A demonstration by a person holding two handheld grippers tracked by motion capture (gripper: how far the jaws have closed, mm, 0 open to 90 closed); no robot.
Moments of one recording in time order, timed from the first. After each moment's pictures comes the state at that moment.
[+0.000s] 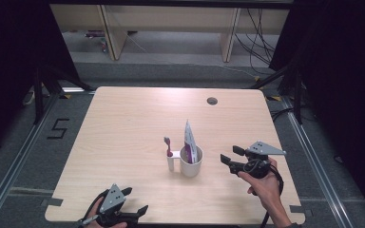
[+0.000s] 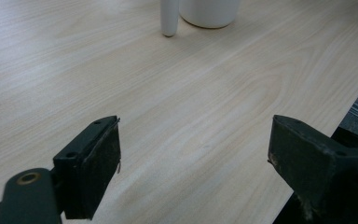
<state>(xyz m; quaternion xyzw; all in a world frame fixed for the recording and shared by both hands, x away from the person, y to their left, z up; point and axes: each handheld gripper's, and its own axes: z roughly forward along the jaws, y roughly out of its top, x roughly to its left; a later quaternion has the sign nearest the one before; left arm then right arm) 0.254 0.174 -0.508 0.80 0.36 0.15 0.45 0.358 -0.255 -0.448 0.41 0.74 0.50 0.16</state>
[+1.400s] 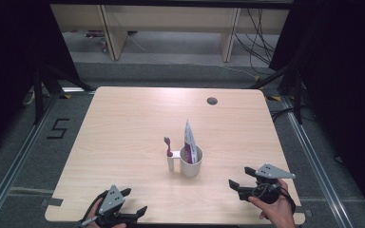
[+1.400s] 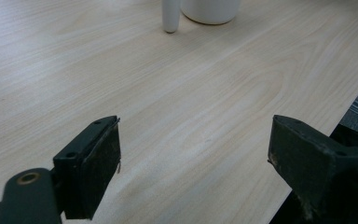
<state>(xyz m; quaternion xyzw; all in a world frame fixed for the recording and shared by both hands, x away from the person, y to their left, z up) 0.252 0.176 -0.510 0.80 0.37 0.15 0.45 0.307 -0.280 -0.476 0.41 0.77 0.46 0.17</state>
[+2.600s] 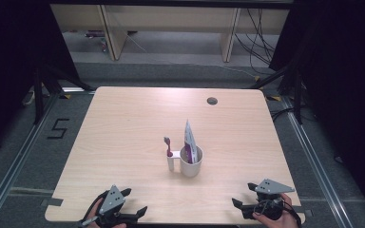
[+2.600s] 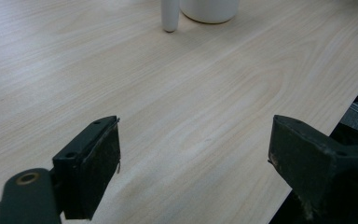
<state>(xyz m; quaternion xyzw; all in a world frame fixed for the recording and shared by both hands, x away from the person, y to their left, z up) 0.251 0.175 -0.510 0.80 0.37 0.15 0.45 0.271 -0.285 -0.492 0.42 0.81 0.39 0.13</state>
